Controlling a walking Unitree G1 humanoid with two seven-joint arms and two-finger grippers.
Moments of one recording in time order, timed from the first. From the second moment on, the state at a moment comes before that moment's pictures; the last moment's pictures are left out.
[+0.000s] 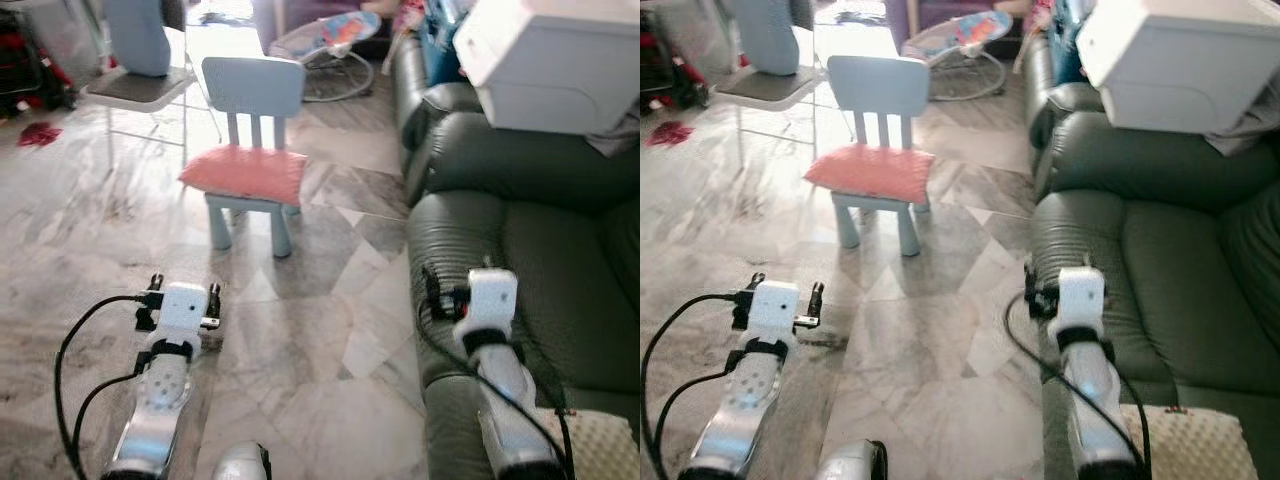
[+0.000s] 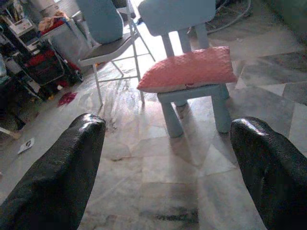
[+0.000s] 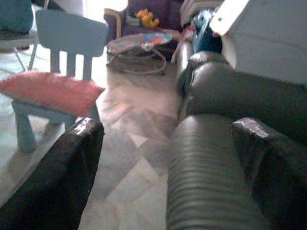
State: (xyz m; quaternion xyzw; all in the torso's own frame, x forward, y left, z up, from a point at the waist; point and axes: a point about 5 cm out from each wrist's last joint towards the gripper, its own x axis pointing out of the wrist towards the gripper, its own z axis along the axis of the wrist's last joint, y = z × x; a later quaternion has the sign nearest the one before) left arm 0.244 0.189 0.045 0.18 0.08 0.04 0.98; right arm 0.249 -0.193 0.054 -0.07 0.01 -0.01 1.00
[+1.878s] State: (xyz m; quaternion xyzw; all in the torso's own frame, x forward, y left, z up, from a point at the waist) left arm 0.235 0.178 0.057 0.16 0.07 0.03 0.98; right arm 0.245 -0.184 0.066 -0.07 0.01 0.02 1.00
